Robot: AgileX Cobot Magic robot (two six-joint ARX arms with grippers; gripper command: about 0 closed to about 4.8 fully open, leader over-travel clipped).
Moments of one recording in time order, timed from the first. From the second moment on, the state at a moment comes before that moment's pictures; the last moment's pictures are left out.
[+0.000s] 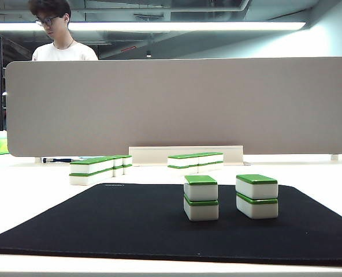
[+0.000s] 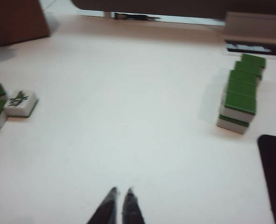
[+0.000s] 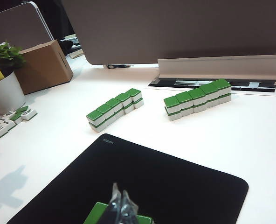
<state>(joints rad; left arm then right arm) -0.09 0.47 0.28 -0.09 -0.19 -0.07 0.04 0.38 0.49 -0.27 -0.56 0.18</state>
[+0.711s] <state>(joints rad) -0.01 0.16 0.00 -0.09 -0.20 -0.08 0.04 0.38 0.49 -0.27 -0.56 0.18</state>
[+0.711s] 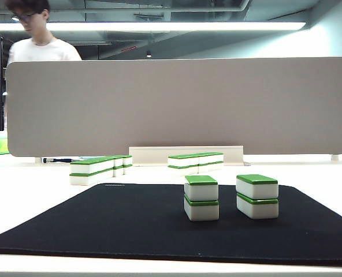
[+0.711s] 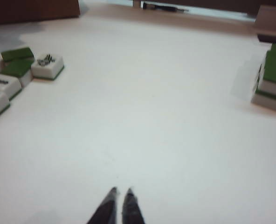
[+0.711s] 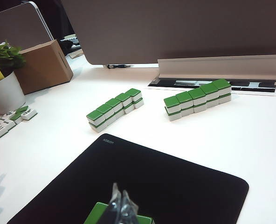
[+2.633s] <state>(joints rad) 0.00 0.00 0.01 -0.17 -0.09 -0.04 0.04 0.38 0.46 -0.26 -0.49 0.16</state>
